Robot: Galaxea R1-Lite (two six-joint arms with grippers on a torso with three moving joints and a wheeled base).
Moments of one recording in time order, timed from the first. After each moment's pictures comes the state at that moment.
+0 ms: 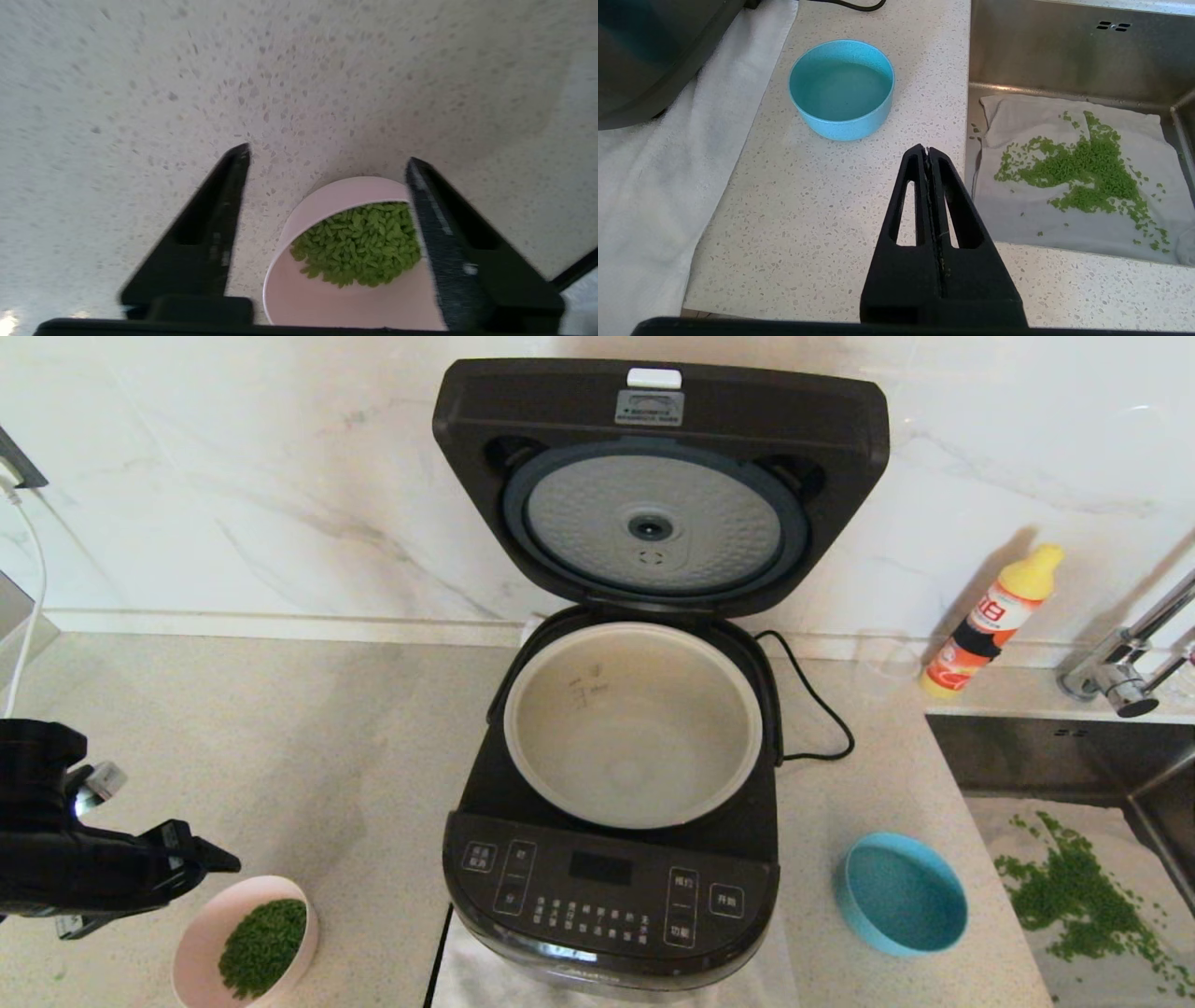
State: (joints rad) left arm 0.42 1.71 -0.77 0.02 -0.19 -0.22; right arm -0.01 0.00 -0.04 0.10 0.01 0.00
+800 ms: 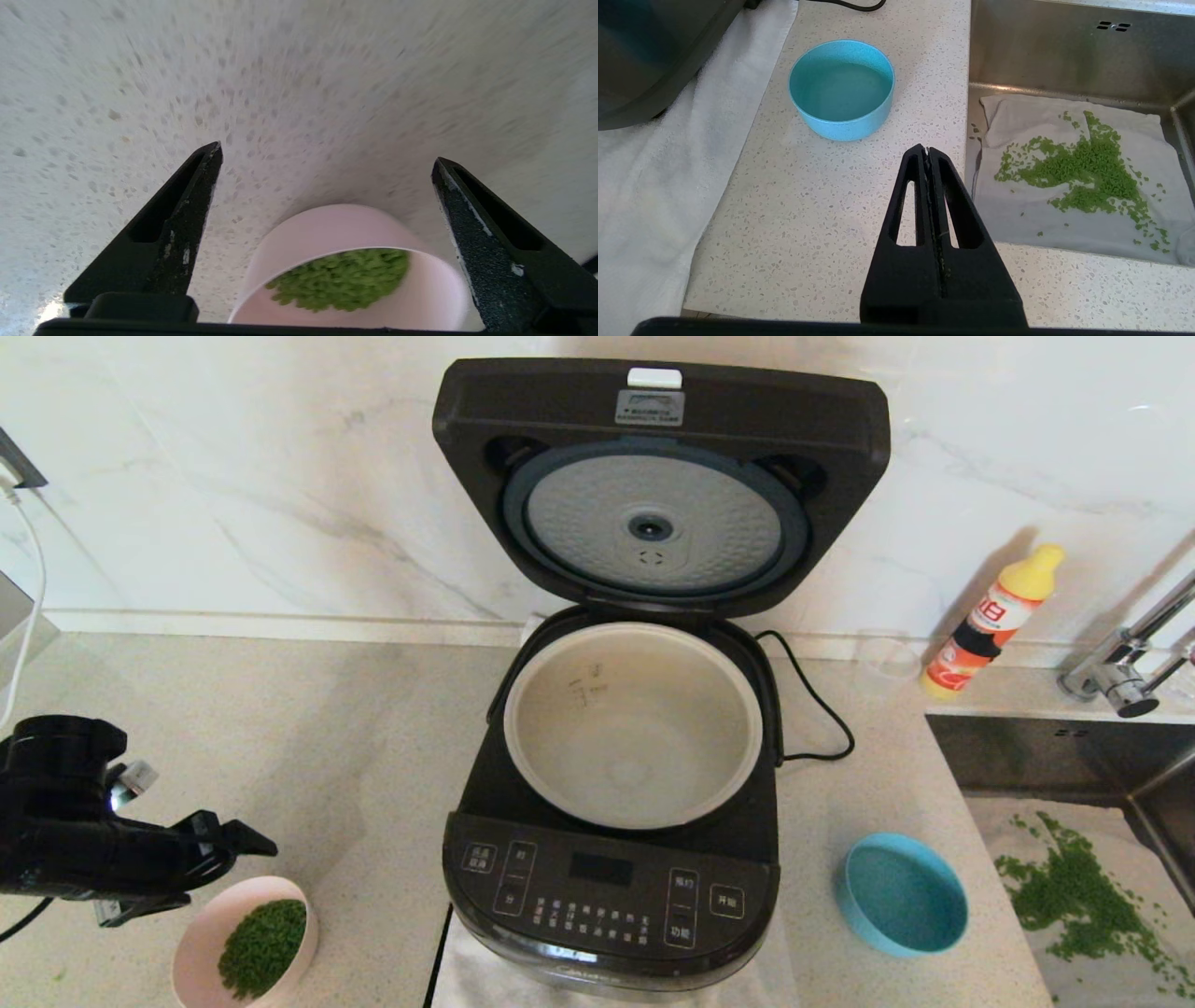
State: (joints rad) left arm 0.39 1.79 -0.83 0.02 -0.22 -0.29; right arm -0.01 0.00 -0.04 0.10 0.02 0.00
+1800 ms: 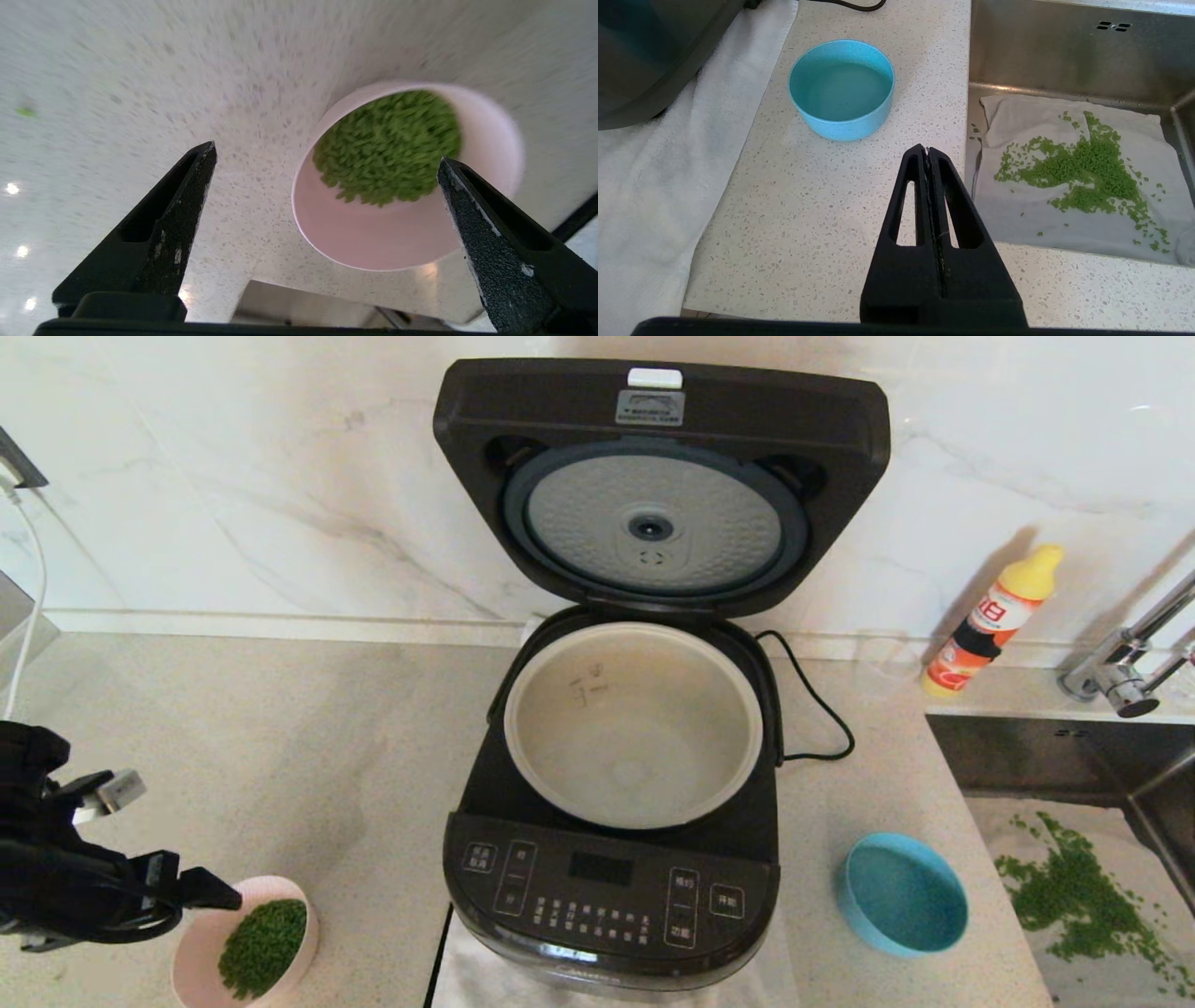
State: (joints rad) left arm 0.43 1.65 -0.81 0.28 -0.21 0.09; right arm -0.01 0.00 -0.04 0.10 0.01 0.00
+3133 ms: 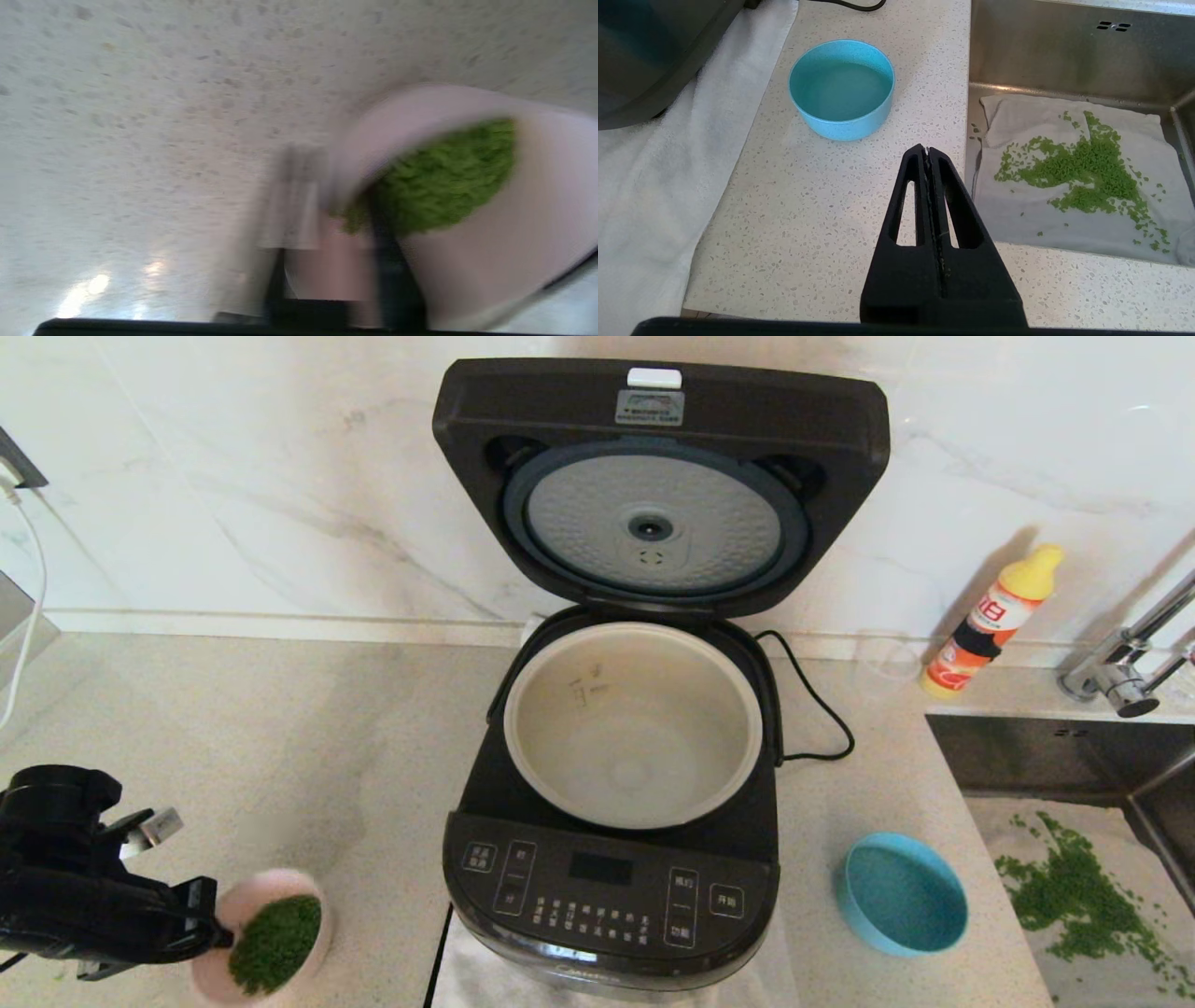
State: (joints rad) left arm 0.42 1.79 -0.72 0.11 -0.27 0.02; right arm -0.01 0.00 -0.04 0.10 0.01 0.00
